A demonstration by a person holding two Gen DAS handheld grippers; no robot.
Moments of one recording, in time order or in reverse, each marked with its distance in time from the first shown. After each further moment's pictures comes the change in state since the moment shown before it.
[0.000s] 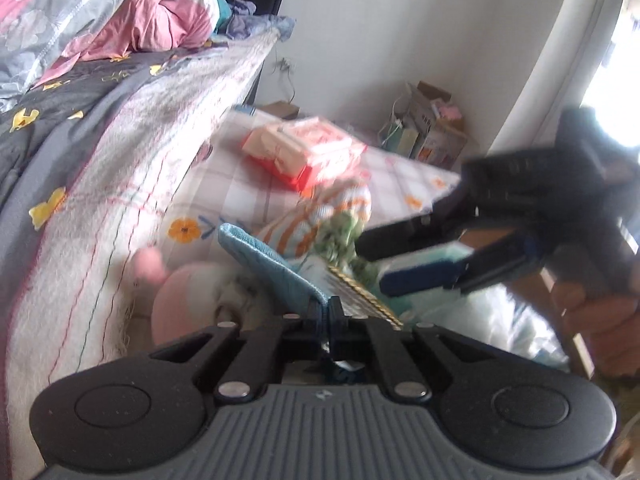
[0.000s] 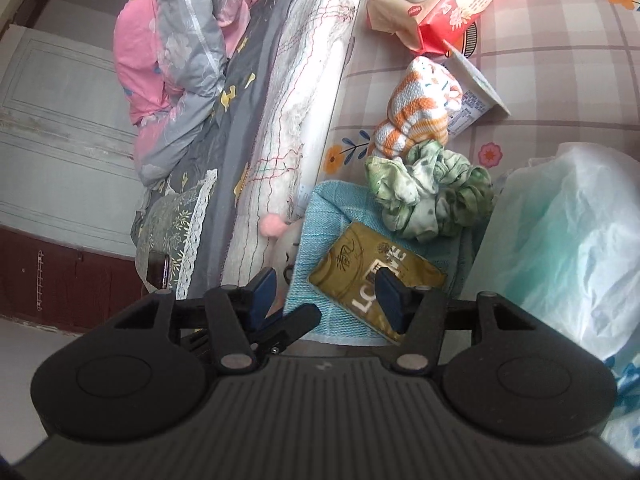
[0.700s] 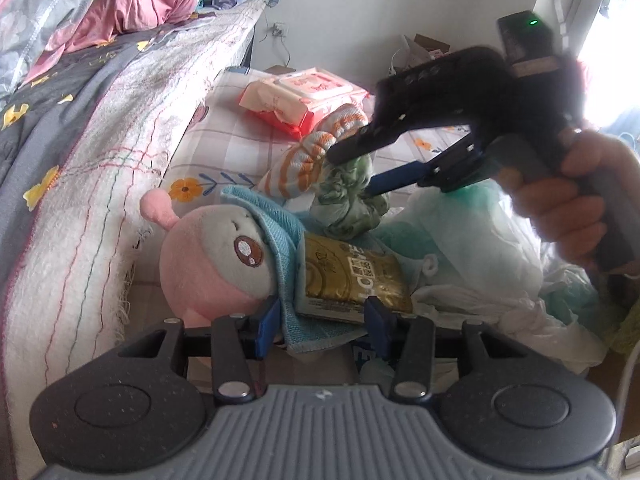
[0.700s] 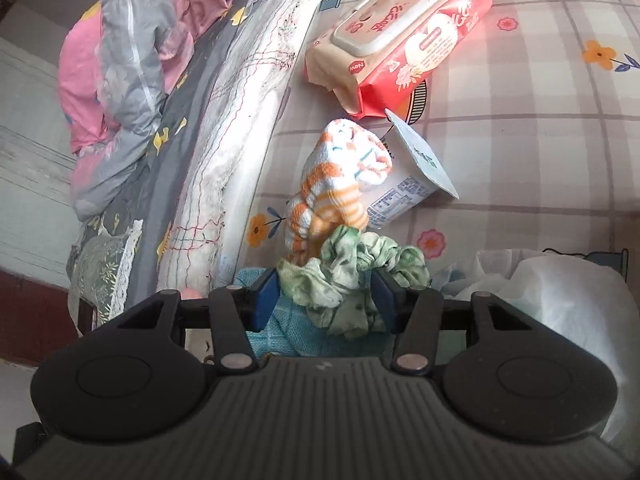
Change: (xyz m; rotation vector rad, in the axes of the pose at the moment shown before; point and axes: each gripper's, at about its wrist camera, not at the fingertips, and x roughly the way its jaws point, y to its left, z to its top) left arm 0.027 0.001 -0.029 0.106 0.143 0.062; right arm 0.033 -0.024 0.047 -0.011 -0.111 -0.190
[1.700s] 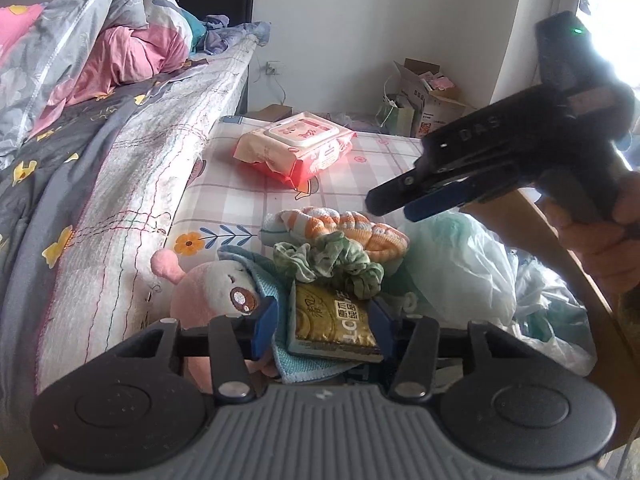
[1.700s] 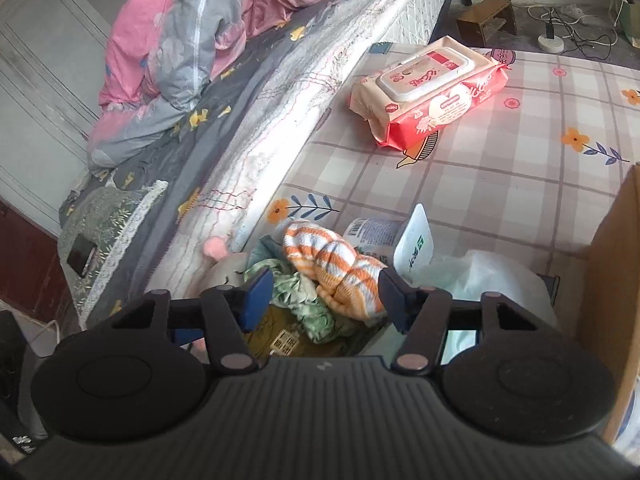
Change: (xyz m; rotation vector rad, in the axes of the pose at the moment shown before) left arm -0.024 -0.021 0.013 0.088 -0.112 0.041; right arm -0.070 0.033 -0.035 -0.276 -0.065 -0.058
